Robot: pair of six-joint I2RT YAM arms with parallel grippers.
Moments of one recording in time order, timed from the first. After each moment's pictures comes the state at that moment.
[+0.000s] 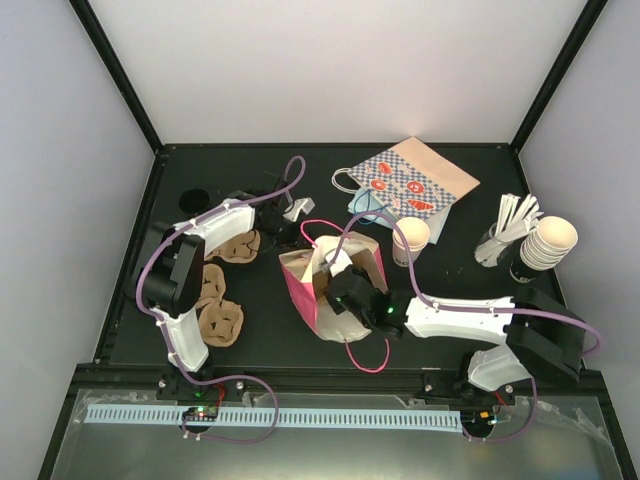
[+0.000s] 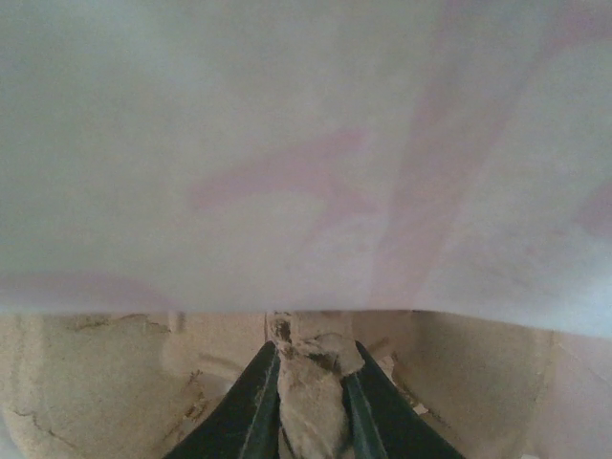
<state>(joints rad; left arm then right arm) -0.40 1.84 1.26 -0.60 0.66 -0.22 1.14 1.41 0.70 0.02 0.51 0.26</state>
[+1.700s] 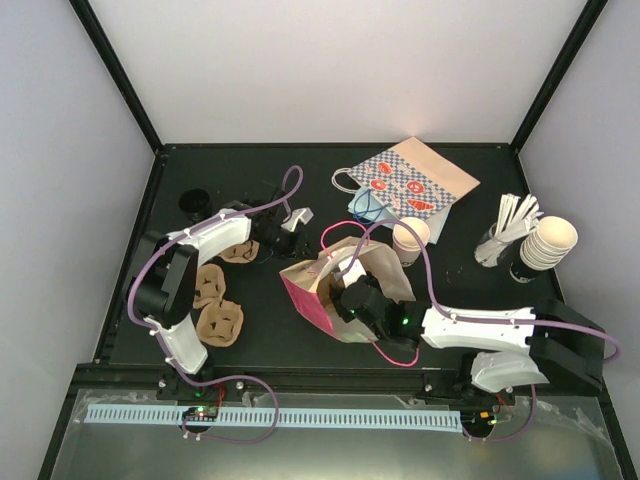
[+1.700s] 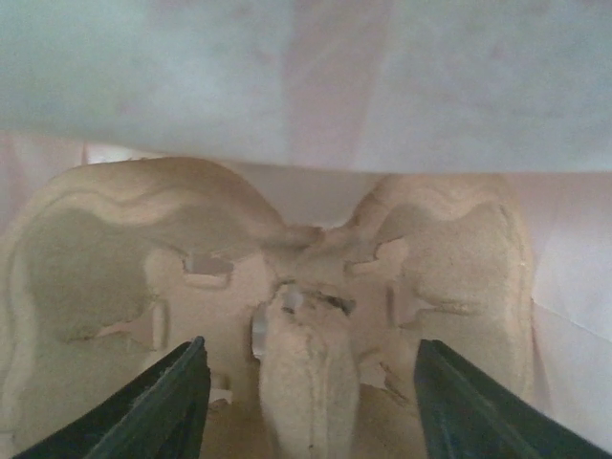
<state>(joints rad) -0.41 1.75 1.14 -0.58 0.69 -0.24 1.18 1.29 0.58 0.06 0.55 0.32</state>
